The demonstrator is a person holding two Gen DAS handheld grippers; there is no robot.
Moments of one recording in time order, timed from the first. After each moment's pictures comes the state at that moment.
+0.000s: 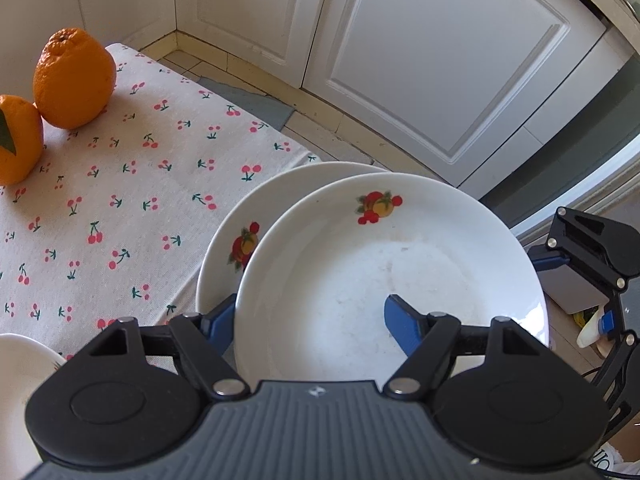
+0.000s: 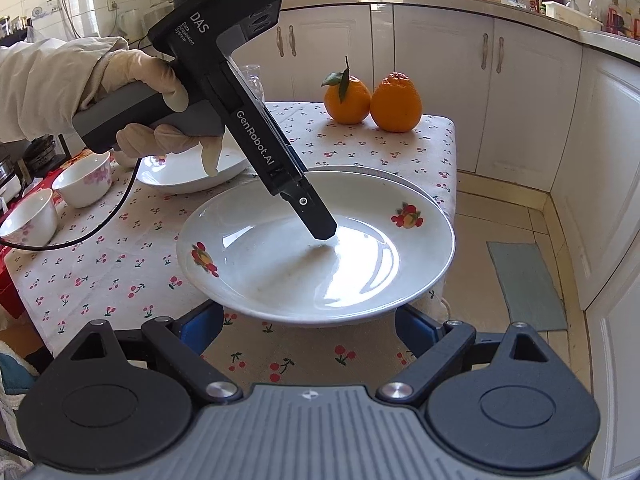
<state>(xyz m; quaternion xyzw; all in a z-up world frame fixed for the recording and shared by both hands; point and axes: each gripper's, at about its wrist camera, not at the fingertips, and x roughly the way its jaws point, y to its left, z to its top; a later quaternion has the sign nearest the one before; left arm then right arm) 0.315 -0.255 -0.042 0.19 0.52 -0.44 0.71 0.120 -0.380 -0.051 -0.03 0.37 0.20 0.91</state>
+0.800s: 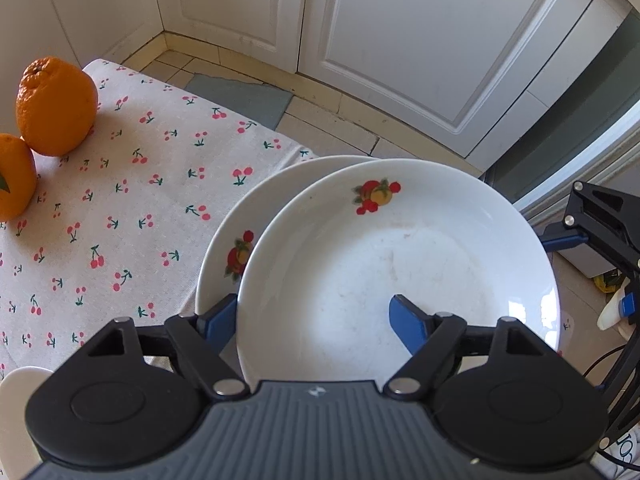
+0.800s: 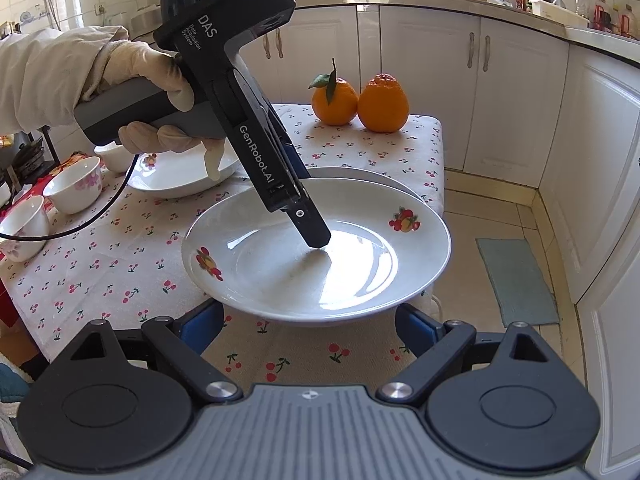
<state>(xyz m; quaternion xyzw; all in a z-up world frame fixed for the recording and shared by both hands) 0.313 -0.266 -0.043 0.25 0.51 -0.44 0.69 0.116 -0.380 -0.047 -0.03 0.37 0.18 0.91</state>
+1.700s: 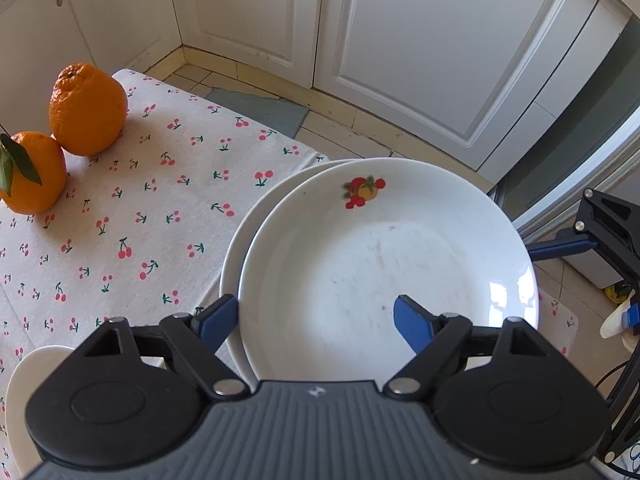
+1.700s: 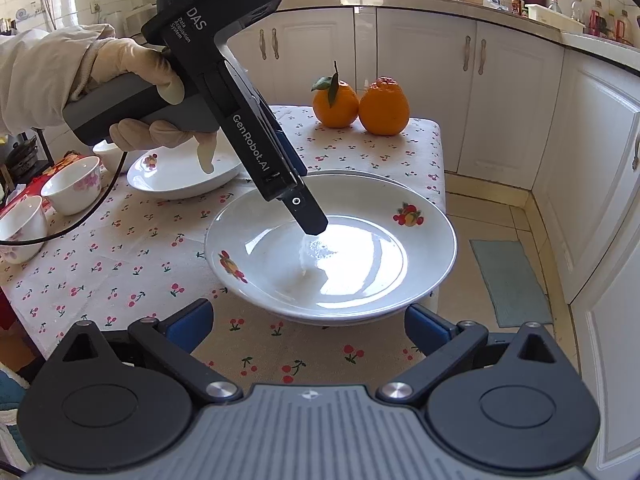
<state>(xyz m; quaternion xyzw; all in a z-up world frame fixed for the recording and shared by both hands) 0.304 -0.250 -0.029 0.25 0.49 -0.43 0.72 0.108 -0.368 -0.045 -0.03 0.36 0.17 0.92</state>
